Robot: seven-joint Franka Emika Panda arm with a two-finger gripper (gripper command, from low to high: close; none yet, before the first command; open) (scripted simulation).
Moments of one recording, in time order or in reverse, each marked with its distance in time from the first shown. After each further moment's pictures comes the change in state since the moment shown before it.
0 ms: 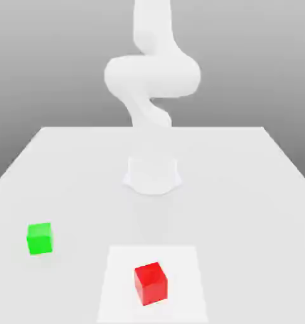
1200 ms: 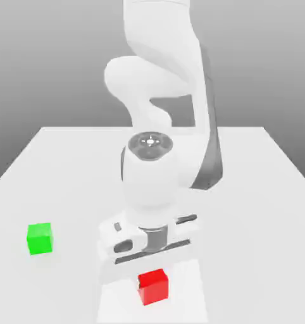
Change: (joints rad) arm 0.052 0.997 -0.046 -0.261 0.065 0.536 -0.402
